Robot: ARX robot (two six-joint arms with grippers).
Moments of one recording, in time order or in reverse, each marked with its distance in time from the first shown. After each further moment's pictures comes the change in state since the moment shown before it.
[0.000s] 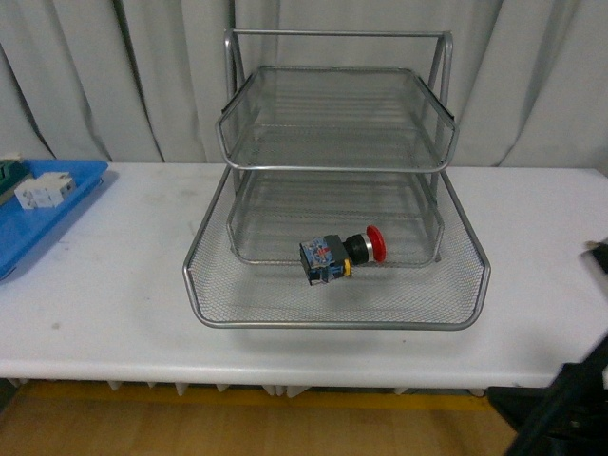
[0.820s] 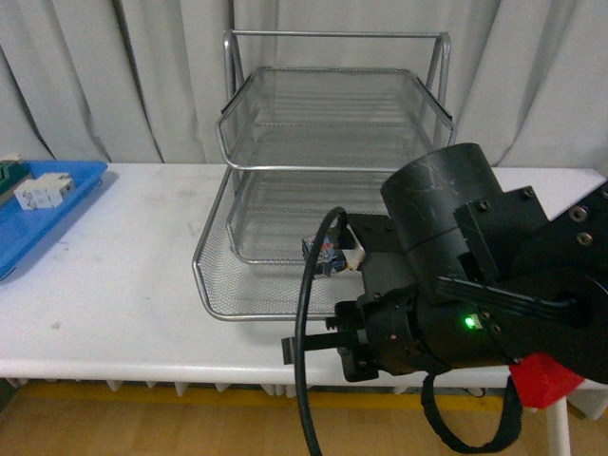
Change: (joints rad) left arm 0.000 0.000 0.000 0.000 0.000 0.000; right arm 0.175 0.556 0.645 -0.255 0.122 -0.064
